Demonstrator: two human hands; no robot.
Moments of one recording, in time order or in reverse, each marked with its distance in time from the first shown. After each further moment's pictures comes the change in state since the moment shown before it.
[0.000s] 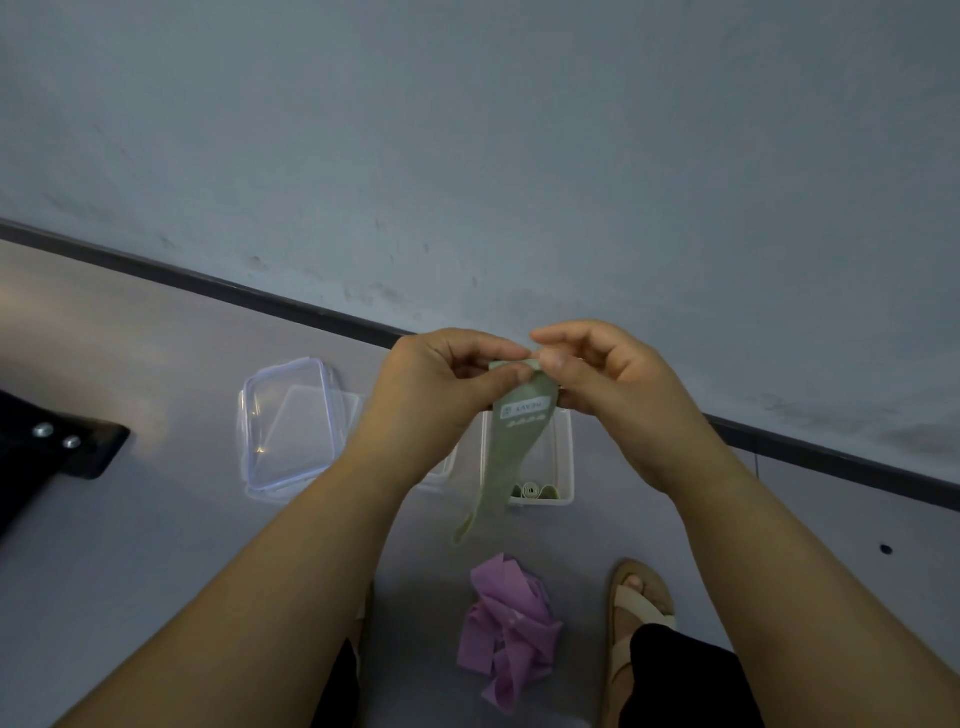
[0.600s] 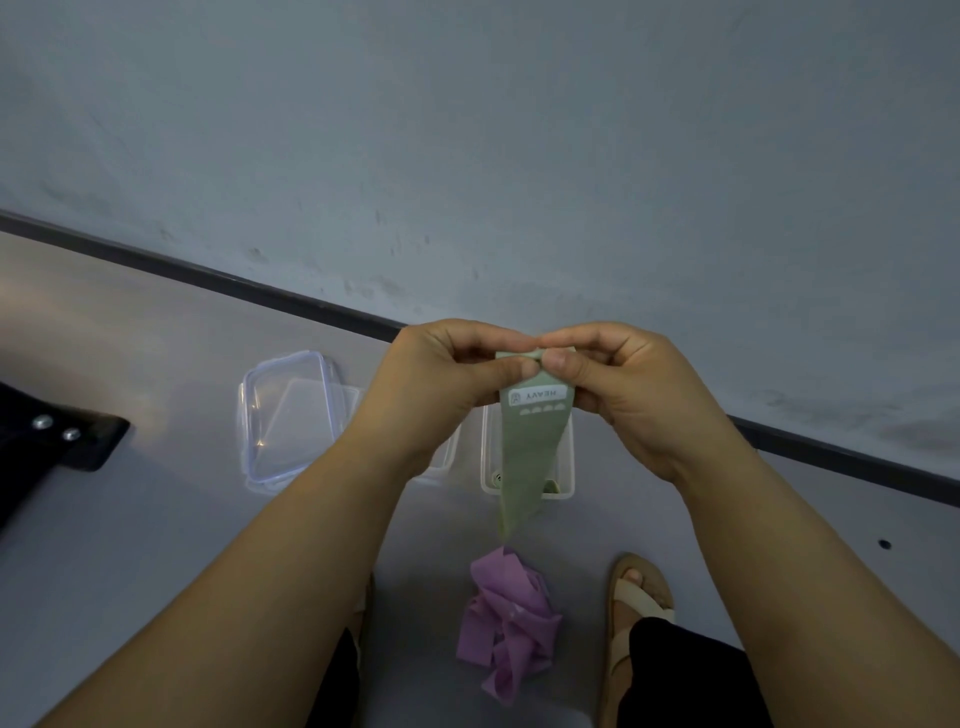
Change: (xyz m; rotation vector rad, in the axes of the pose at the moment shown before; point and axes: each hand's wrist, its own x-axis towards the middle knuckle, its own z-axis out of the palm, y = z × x) left_hand 0.001 0.006 -0.001 -0.179 -0.079 -0.129; right_hand 0.005 0.001 -0.003 0.114 0.009 0.091
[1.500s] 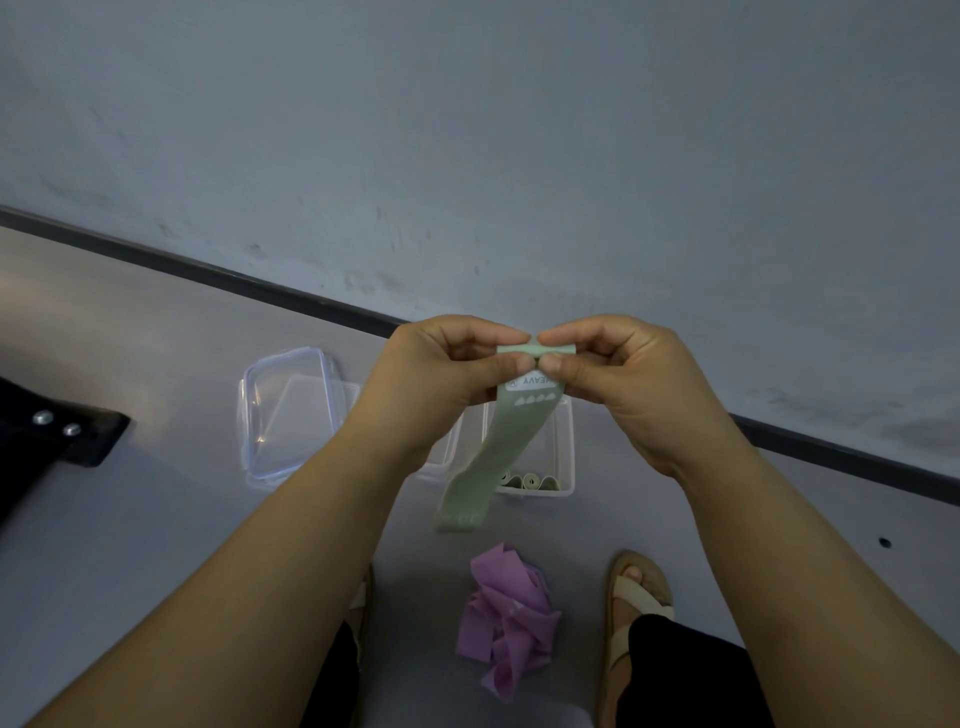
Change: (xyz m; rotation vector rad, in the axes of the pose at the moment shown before) left_hand 0.001 -0.003 -0.001 -0.017 0.020 -0.030; right_hand -0.002 -0.002 0.002 -0.142 0.029 -0.112
